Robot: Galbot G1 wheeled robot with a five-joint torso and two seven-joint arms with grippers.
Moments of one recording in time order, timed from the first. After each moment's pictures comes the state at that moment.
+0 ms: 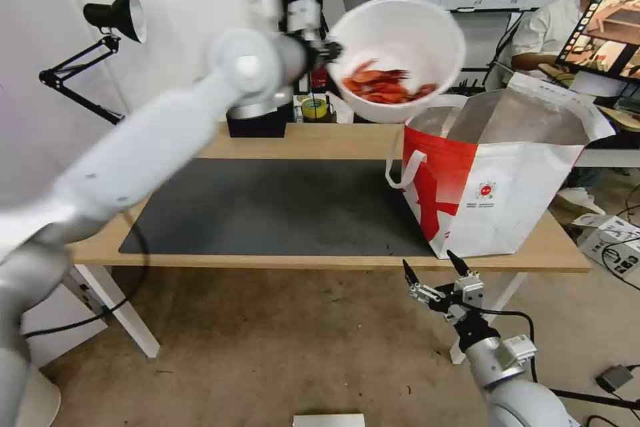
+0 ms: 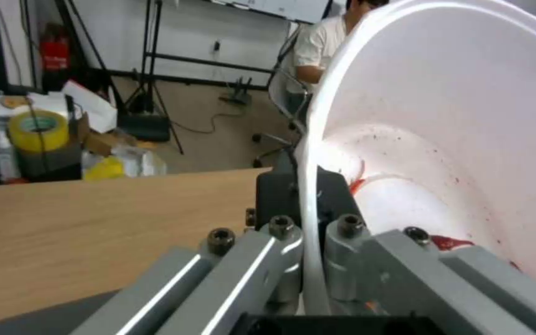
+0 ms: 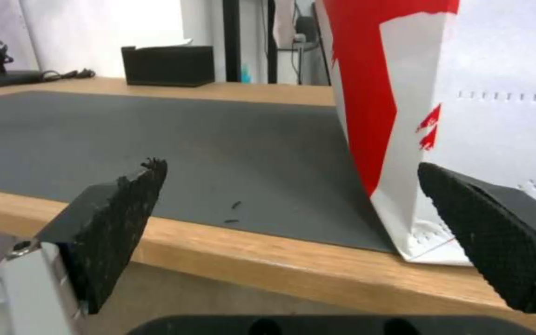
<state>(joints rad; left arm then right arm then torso) -0.27 -1.20 0.50 -1.51 -1.70 0.40 -0.63 -1.57 0.86 0.31 2.04 0.48 0.25 0.22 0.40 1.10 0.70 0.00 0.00</state>
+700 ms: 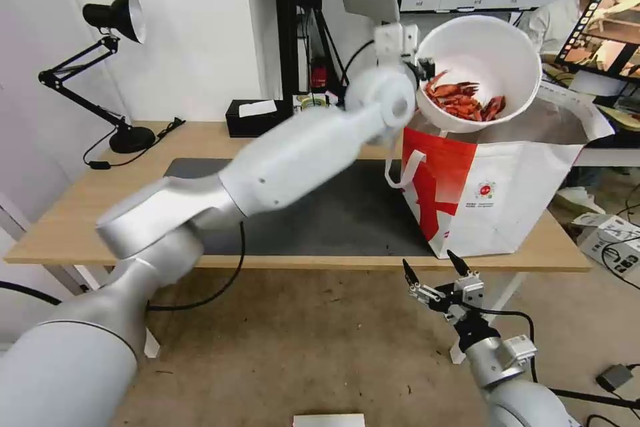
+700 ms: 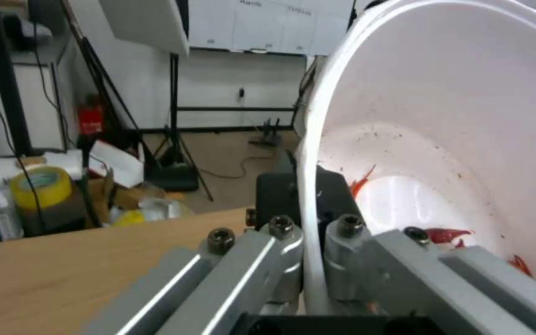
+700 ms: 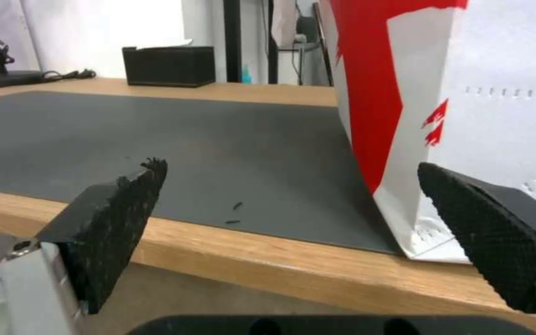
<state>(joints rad) -0.22 -1.50 0.66 -1.25 -1.31 0.20 -0.65 -1.57 0.86 0.31 2.04 0.48 0.25 0.22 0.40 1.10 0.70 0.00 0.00</state>
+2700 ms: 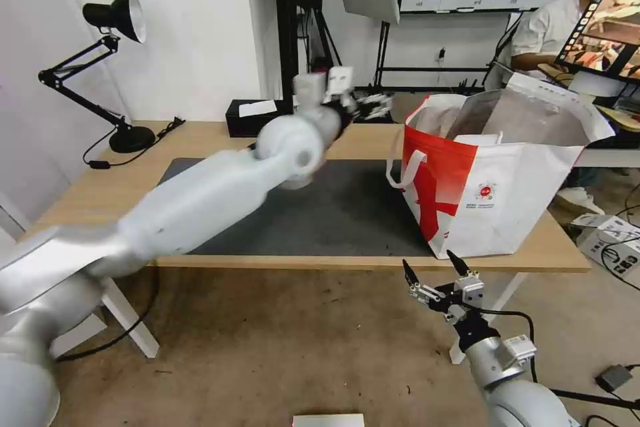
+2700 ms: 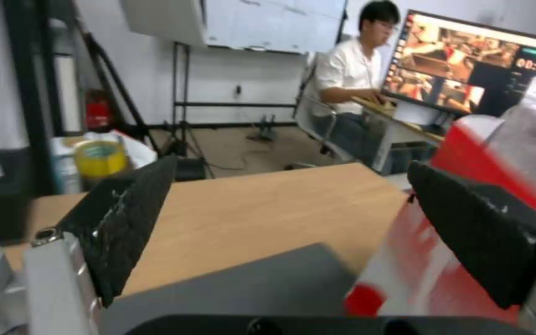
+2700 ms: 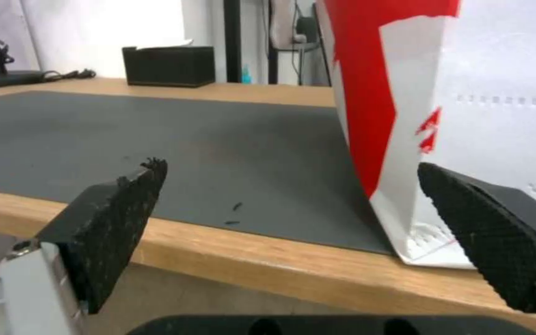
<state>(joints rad) 0.06 -0.92 0.53 -1.69 -1.30 0.14 -0.39 -1.57 0.86 0.31 2.04 0.48 0.25 0.22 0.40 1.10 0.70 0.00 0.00</state>
